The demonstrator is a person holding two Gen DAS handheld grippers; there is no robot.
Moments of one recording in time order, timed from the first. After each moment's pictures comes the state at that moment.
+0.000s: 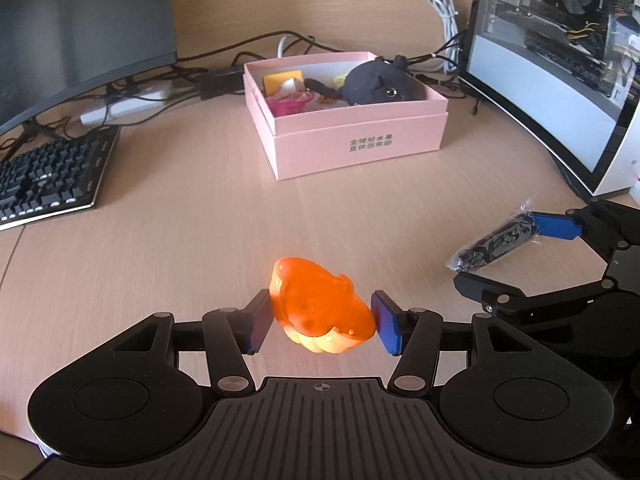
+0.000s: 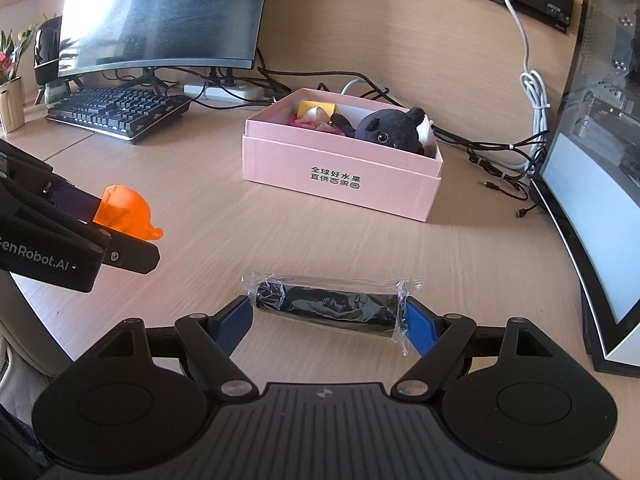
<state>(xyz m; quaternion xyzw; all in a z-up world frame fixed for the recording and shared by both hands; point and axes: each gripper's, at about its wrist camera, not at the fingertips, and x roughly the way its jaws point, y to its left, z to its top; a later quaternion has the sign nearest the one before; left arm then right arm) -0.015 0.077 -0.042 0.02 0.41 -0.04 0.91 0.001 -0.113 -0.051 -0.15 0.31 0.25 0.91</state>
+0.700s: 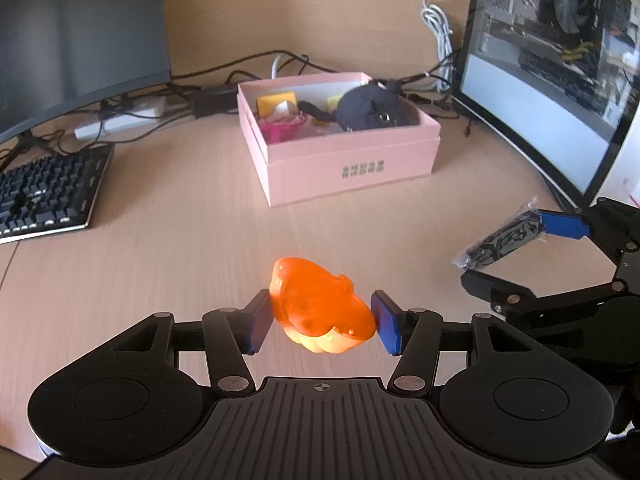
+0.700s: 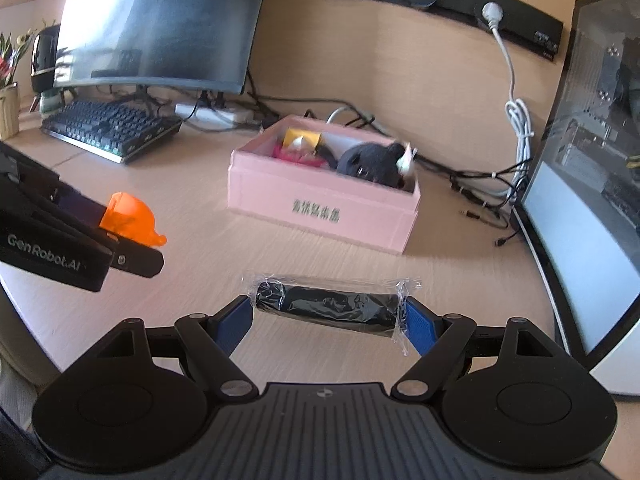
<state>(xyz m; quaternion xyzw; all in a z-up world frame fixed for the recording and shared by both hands) 0.000 0.075 -0.031 0.00 0.39 -0.05 0.92 0.009 -0.119 -0.028 -0.15 0.27 0.24 0.92</state>
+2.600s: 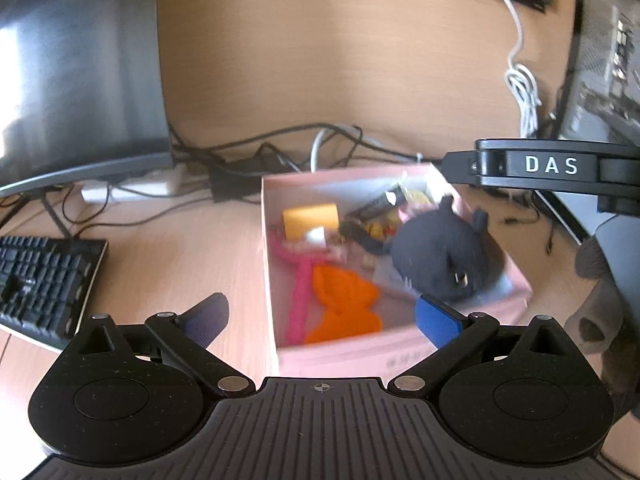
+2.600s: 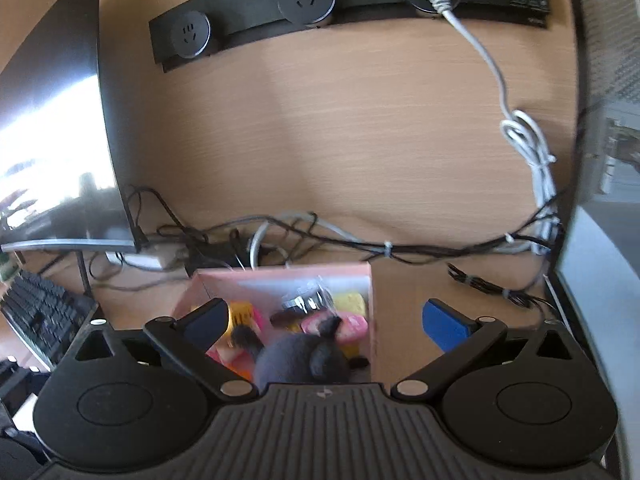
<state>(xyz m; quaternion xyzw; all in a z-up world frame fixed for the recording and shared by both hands) 0.143 0.059 -0.019 0.00 0.36 0.04 0.93 0.232 -0.099 0.027 0.01 0.28 0.23 0.93</state>
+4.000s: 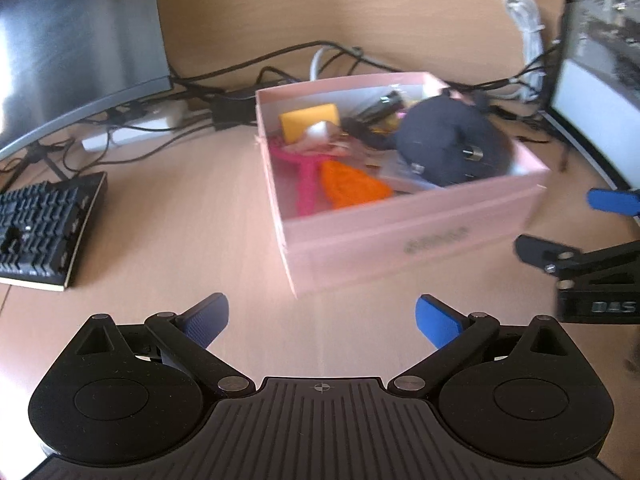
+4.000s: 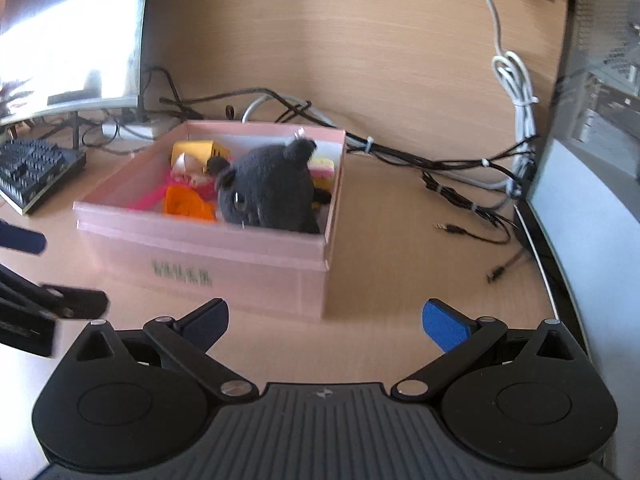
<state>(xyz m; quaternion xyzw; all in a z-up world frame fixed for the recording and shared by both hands) 0.110 0.052 -0.055 0.01 0.40 0.04 0.91 0.167 -0.132 -0.057 -0.11 0.31 0.22 0.92</state>
